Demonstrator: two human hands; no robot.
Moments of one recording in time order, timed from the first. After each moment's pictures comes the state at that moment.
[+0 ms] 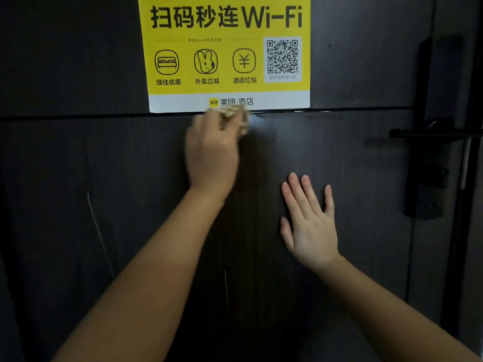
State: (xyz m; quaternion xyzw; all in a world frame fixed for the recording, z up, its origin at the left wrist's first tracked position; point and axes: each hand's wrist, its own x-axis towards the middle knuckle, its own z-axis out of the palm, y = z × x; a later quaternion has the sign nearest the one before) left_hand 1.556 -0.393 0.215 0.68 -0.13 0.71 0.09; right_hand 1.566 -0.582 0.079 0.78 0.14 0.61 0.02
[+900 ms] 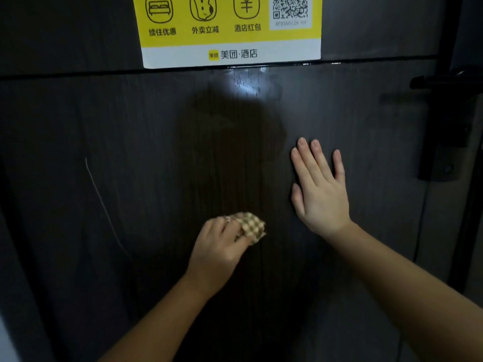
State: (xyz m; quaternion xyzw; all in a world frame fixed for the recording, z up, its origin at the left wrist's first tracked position) left_hand 1.541 -0.358 0.009 0.75 -0.32 0.58 -0.01; right_hand 1.566 -0.588 0.071 0.78 0.16 0.60 0.00
